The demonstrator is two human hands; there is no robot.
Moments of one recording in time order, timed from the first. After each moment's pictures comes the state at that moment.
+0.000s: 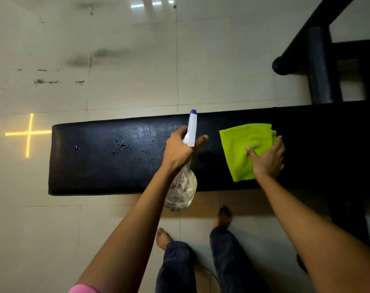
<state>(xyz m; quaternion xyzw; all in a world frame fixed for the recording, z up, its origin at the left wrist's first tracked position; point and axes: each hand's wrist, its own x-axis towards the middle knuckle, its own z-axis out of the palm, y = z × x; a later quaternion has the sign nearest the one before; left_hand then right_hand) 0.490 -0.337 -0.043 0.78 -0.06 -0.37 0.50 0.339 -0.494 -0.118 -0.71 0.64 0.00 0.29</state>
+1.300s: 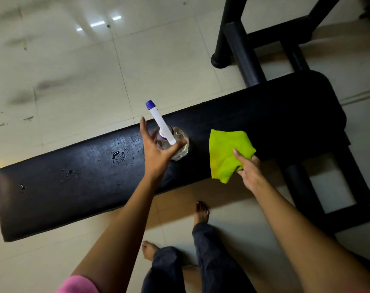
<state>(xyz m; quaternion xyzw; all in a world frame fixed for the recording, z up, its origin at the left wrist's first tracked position) 0.406 -0.422 -0.045 0.75 -0.17 -0.31 0.55 0.219 -0.547 -0.083 -0.26 0.66 -0.19 0.67</state>
